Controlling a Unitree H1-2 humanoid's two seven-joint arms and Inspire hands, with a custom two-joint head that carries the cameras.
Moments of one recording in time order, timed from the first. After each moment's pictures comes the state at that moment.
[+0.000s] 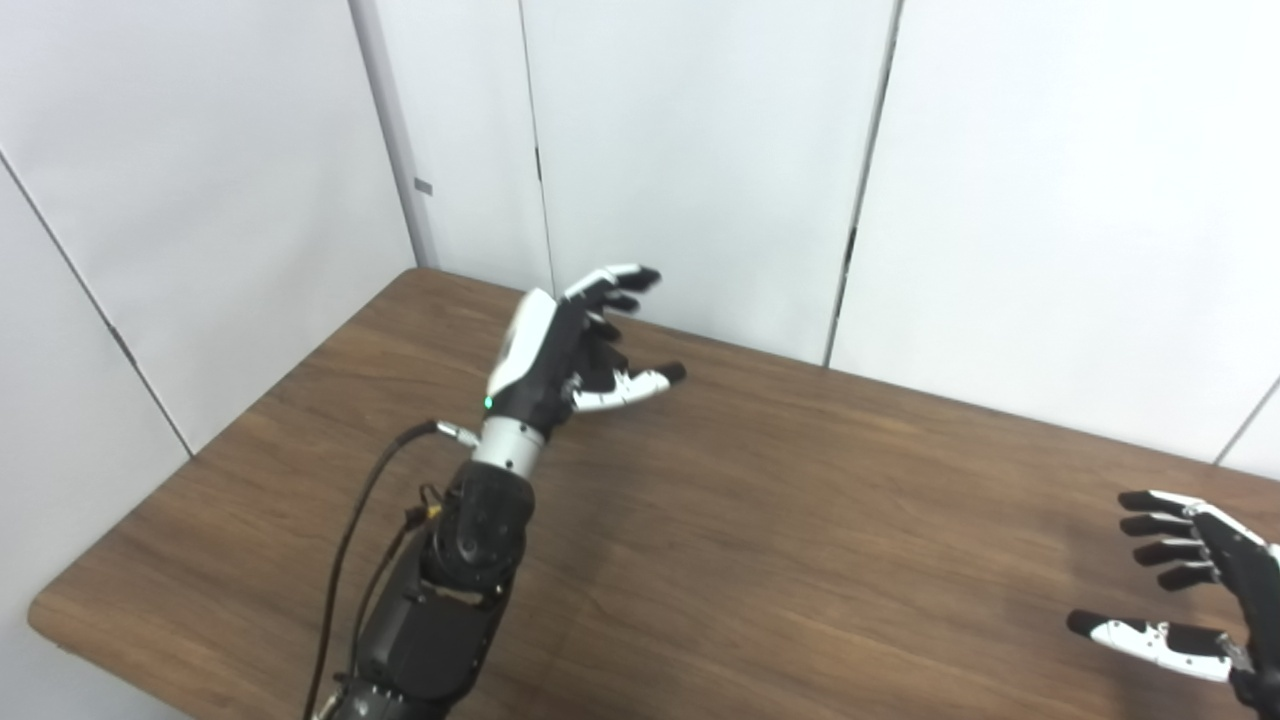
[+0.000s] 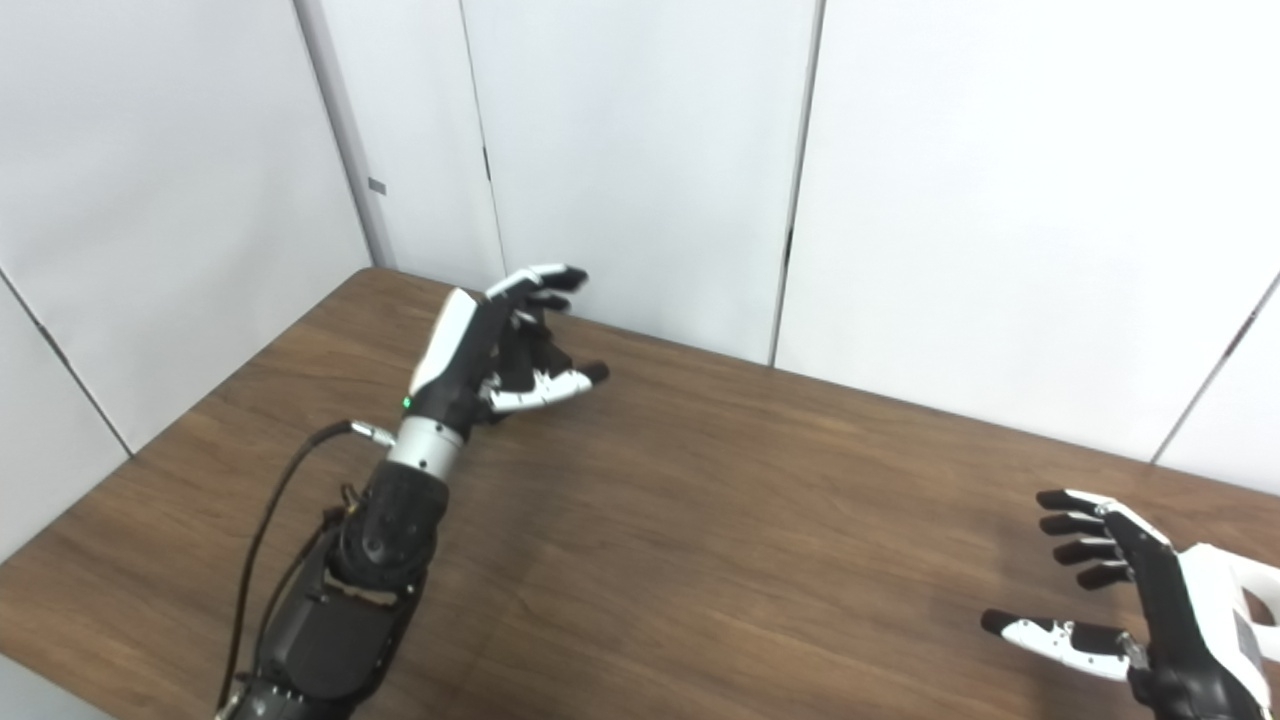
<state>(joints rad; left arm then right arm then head) -0.28 0.28 0.11 -0.08 0.46 0.03 0.11 -0.16 -0.27 0.07 -0.17 -0.49 0.15 0.03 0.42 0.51</state>
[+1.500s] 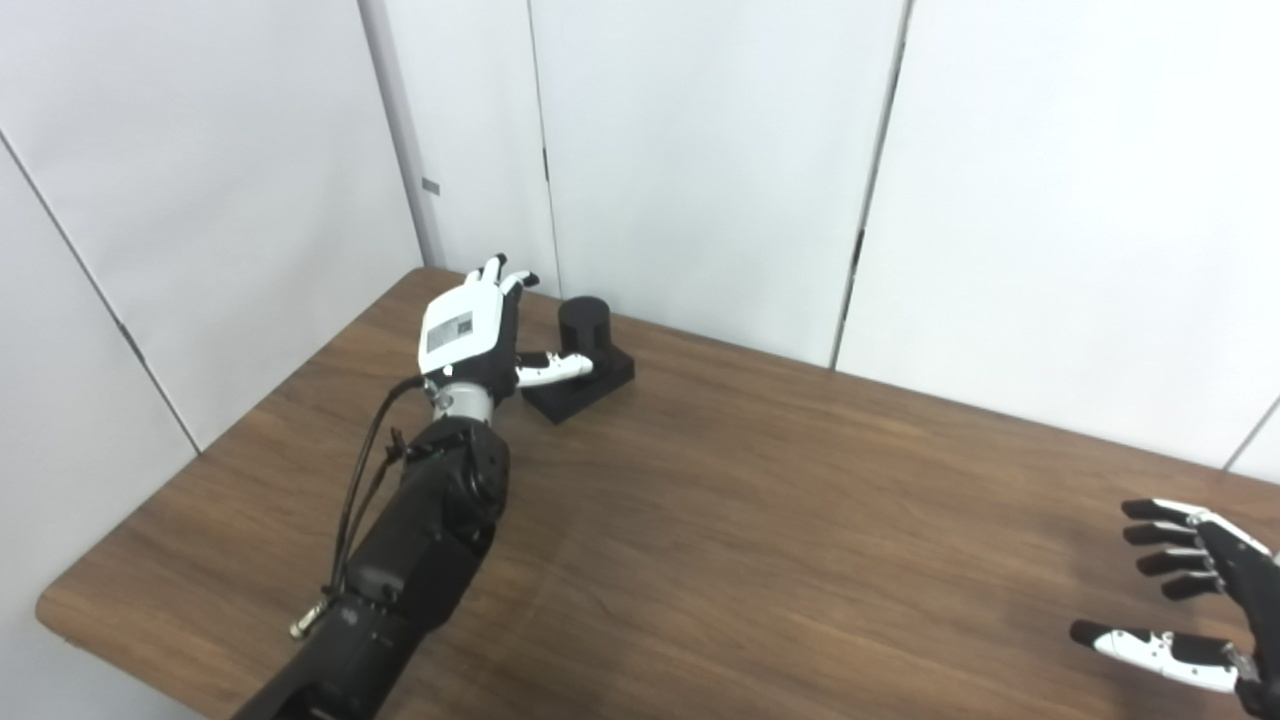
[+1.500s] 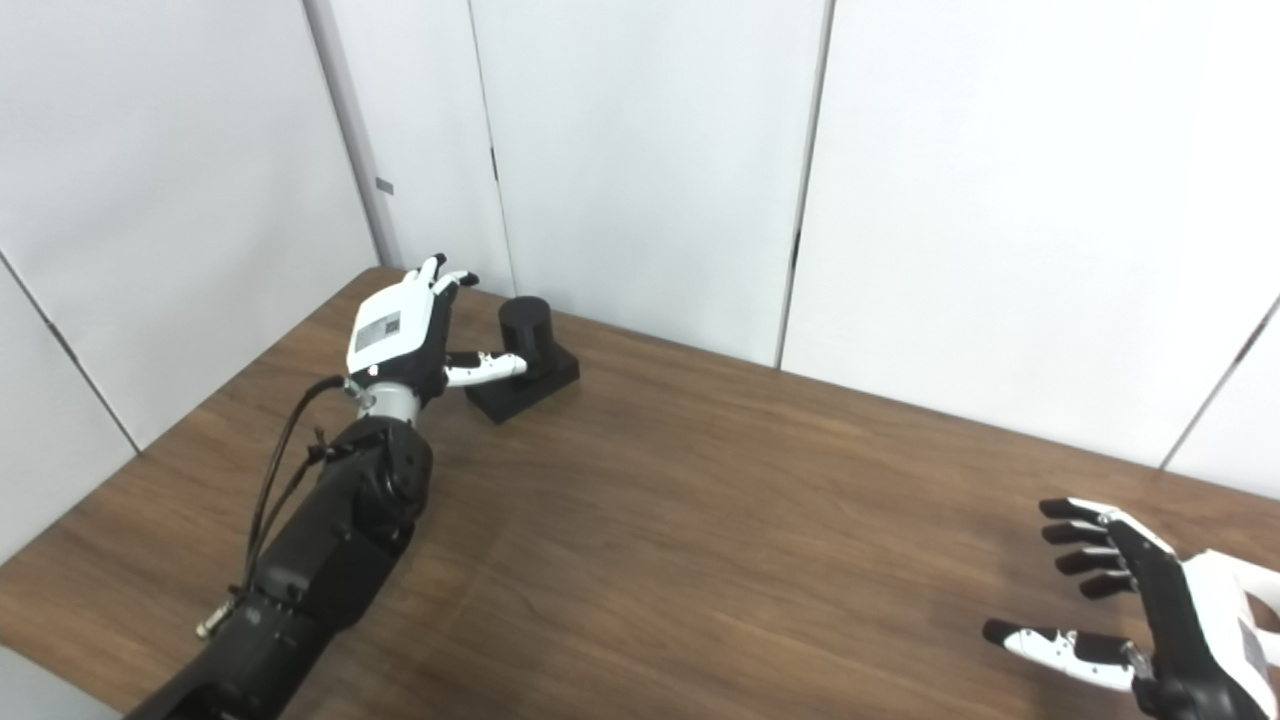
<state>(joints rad) -0.39 0.44 -0.04 0.19 0.79 0.46 0.12 -0.15 -0.27 0.07 -0.23 -0.50 0.20 0.07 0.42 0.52</state>
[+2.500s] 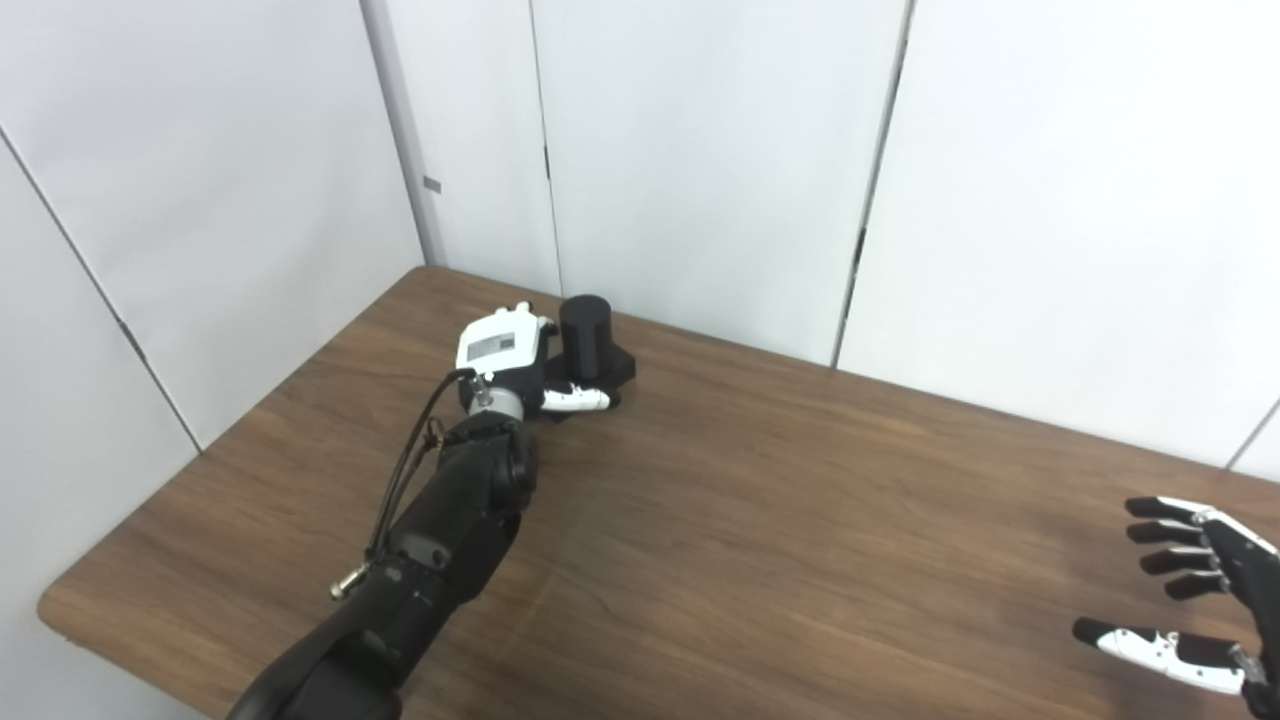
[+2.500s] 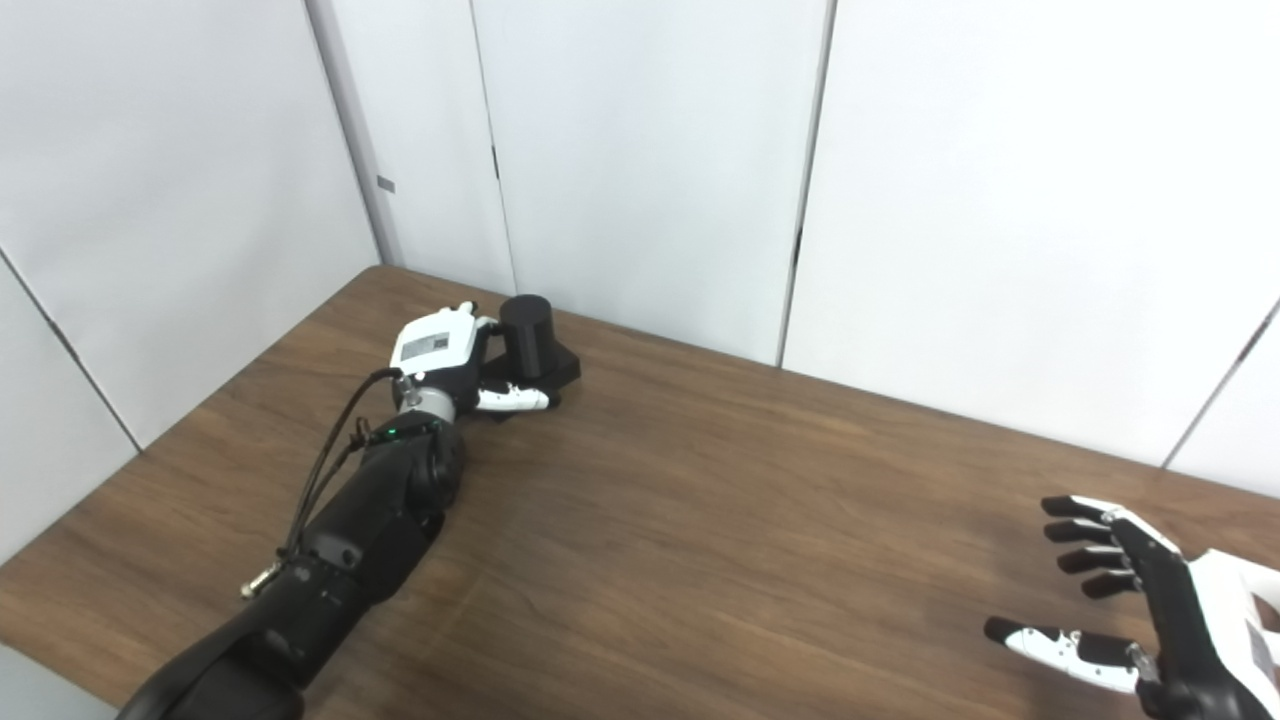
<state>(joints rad) -0.49 0.42 -0.11 0.42 0.91 0.47 0.00 -0.14 -0.26 0.07 -0.27 -0.51 0.22 0.09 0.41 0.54</state>
